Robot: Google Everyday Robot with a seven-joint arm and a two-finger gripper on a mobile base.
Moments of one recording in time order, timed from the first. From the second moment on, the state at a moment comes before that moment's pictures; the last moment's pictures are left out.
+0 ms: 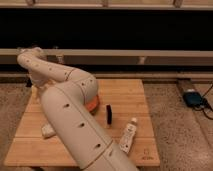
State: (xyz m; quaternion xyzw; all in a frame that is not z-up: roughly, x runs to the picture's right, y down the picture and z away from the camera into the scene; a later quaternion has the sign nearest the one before) arm -0.381 0.019 0.902 -0.34 0.05 0.30 0.89
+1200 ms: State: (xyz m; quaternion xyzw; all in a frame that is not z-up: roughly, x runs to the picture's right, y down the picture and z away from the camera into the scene) arm -0.356 0.007 0.808 -0.31 0.05 0.30 0.90
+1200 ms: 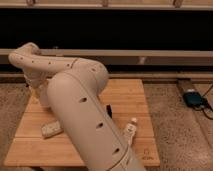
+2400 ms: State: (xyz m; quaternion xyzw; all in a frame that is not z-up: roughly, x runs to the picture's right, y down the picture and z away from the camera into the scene) arm -0.210 -0.003 0.680 -0.25 0.09 0.40 0.88
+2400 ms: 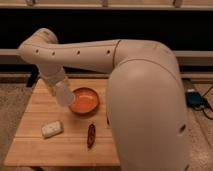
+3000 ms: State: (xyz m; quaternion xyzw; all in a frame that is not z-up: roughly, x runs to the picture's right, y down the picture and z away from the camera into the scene) arm -0.128 0.011 0.652 -0.24 0.12 0.48 0.84
